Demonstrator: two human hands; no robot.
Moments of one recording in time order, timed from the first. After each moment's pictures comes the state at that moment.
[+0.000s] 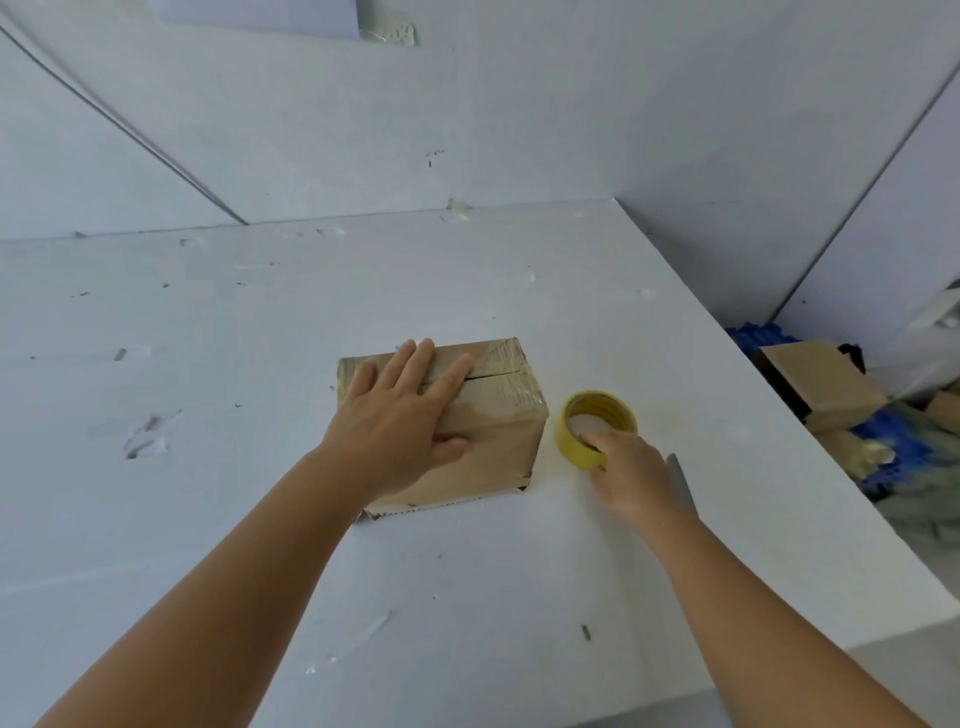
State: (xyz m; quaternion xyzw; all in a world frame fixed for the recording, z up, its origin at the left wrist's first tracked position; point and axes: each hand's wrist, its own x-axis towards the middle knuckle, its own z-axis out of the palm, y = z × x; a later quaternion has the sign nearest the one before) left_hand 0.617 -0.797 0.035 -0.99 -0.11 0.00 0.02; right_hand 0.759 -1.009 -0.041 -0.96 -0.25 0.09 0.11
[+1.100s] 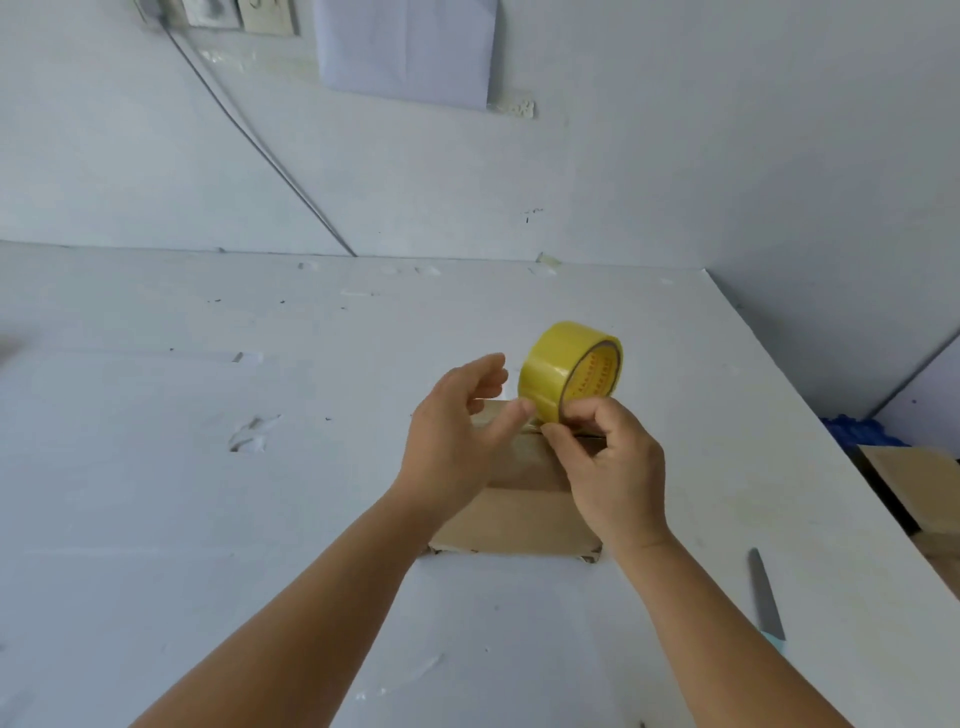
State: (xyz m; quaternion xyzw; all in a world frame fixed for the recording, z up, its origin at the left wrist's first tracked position) left_hand 0.602 -0.803 0.065 -0.77 -0.26 -0.32 -0.48; right_hand 0.704 -0.912 0.032 -0.76 -0.36 -0.09 0.53
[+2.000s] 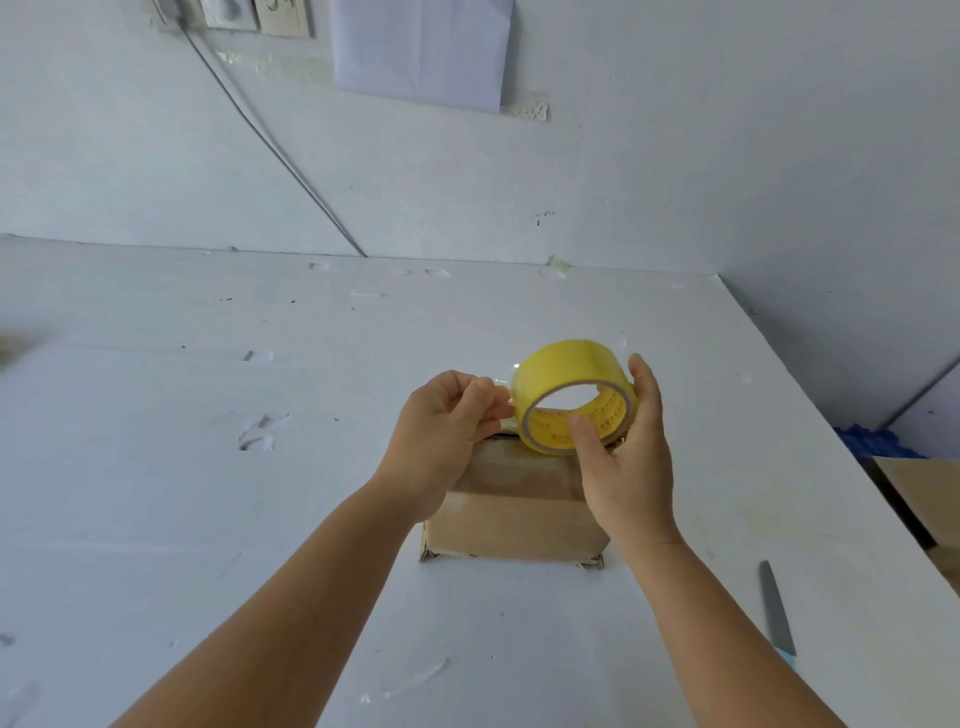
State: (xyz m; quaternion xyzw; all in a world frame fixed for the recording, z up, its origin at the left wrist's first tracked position) left_hand 0.599 -0.789 0.071 -0.59 -0.28 -0.28 -0.71; right_hand 0.710 -0.907 0.034 -0.78 -0.30 -0.02 0.56
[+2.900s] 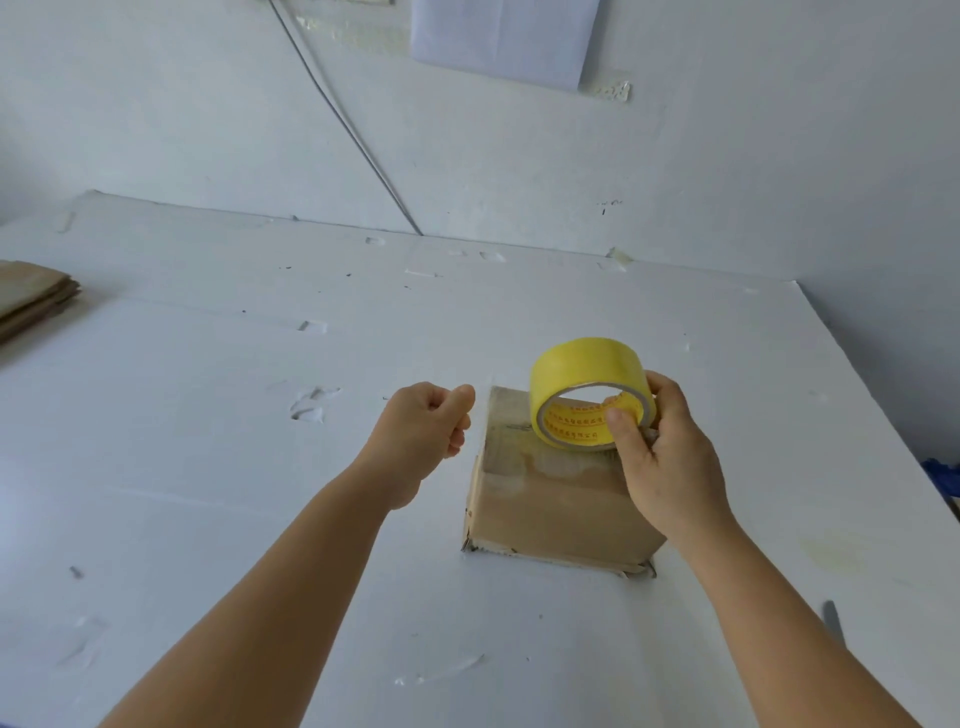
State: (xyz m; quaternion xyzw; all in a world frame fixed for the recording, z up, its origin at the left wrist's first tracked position) left_hand 0.562 -0.733 0.043 -0.65 -0.41 -0.24 -0.60; right_hand 0.719 -0.889 0.037 -0.83 -0.38 0.01 0.41
